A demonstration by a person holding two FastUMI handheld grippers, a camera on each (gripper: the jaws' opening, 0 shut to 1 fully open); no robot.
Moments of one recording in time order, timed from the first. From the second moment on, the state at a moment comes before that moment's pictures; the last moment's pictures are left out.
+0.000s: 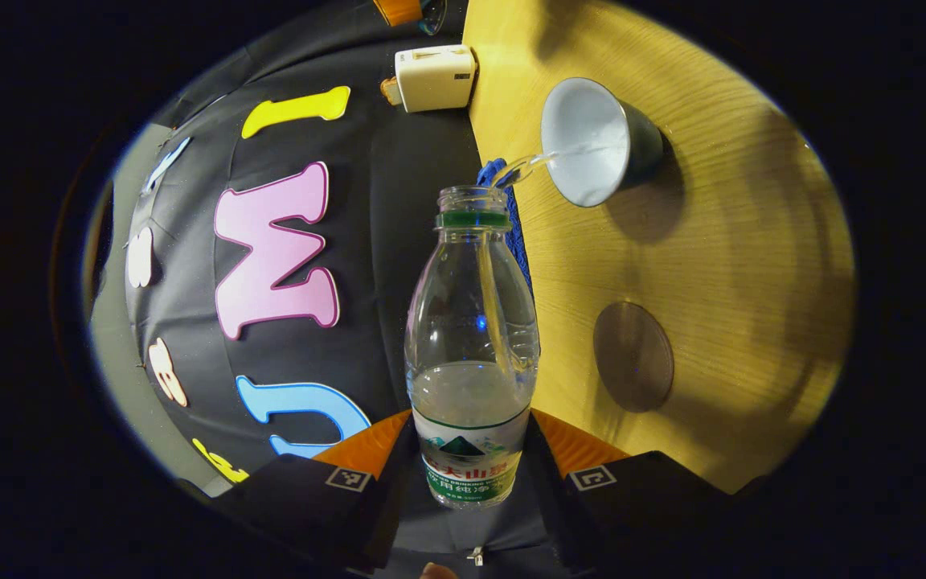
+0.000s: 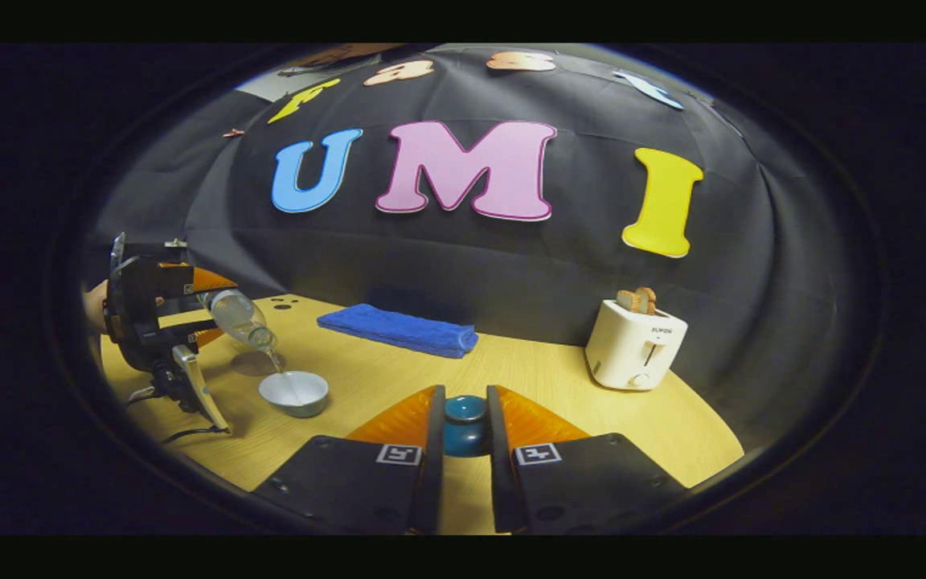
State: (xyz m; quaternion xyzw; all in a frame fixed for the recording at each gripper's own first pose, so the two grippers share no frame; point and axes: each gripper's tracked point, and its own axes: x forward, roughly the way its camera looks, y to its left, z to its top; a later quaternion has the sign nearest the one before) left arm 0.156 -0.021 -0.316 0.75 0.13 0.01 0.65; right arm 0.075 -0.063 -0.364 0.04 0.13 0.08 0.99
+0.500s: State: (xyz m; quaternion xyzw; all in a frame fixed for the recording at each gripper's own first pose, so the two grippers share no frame) left arm 0.162 -0.019 -0.311 0.77 0.11 0.01 0.63; right arm 0.076 -0.062 -0.362 0.03 0.12 0.09 0.99
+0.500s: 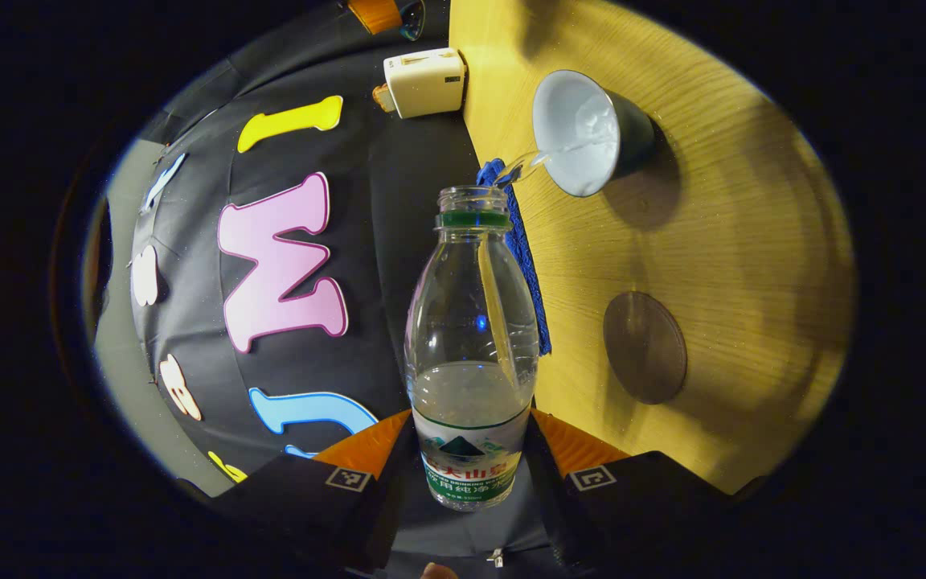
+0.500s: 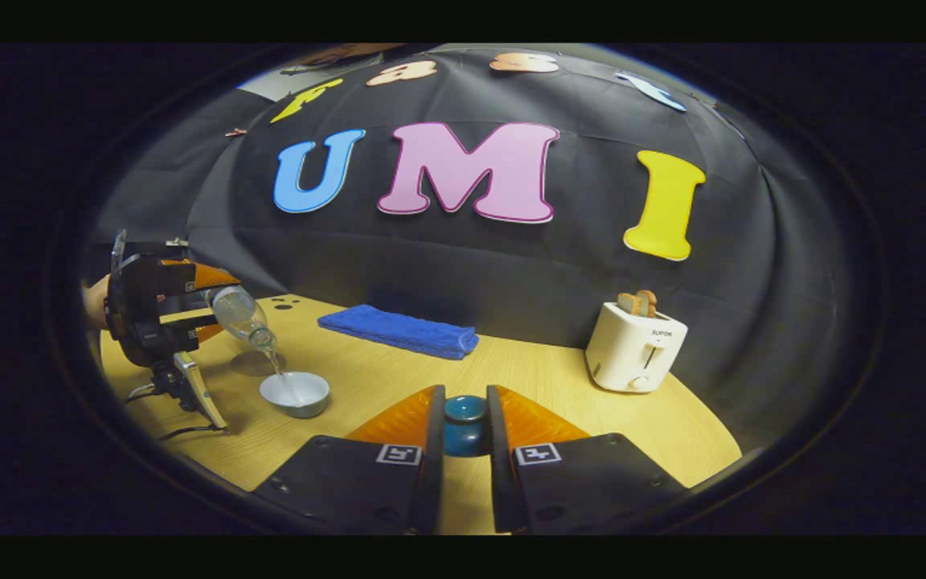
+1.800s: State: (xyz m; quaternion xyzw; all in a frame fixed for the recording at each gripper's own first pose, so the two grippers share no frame) left arm 0.187 -0.034 -0.277 0.83 0.01 0.01 0.56; right arm 0.076 -0.068 -0.361 0.03 0.12 0.09 0.99
